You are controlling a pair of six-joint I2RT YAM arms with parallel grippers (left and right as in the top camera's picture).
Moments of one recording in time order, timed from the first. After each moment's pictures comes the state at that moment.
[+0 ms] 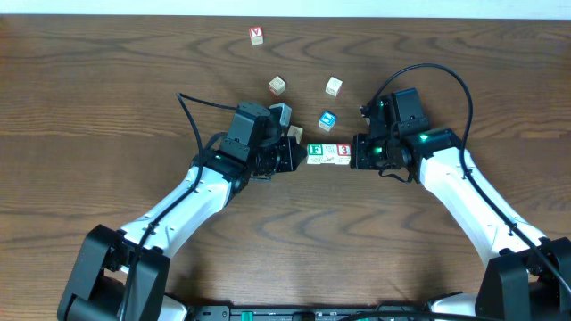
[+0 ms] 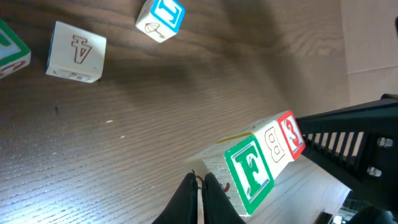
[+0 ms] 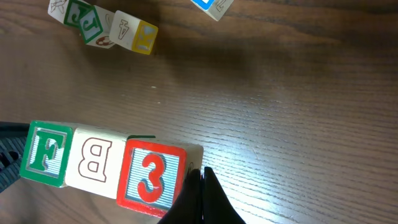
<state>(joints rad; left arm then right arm) -0.46 1.59 0.90 -0.11 0.51 -0.61 0.29 1.57 1.07 -0.63 -0.31 0.33</state>
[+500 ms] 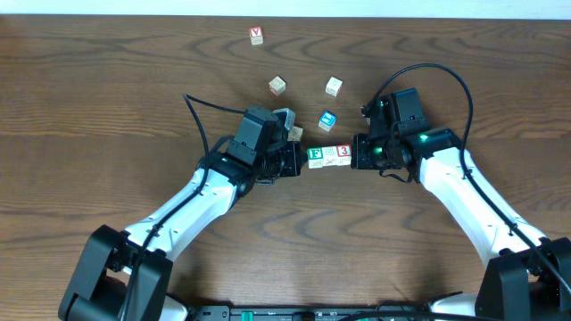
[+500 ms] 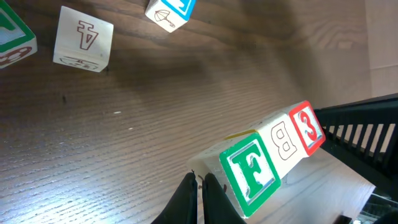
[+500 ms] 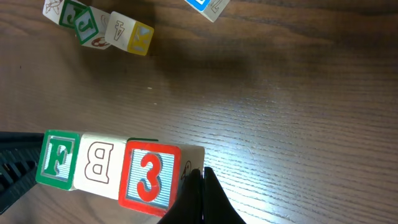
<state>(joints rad) -0.50 1.59 0.90 -0.14 0.44 -0.61 0.29 1.57 1.07 -0.63 -0.30 0.33</state>
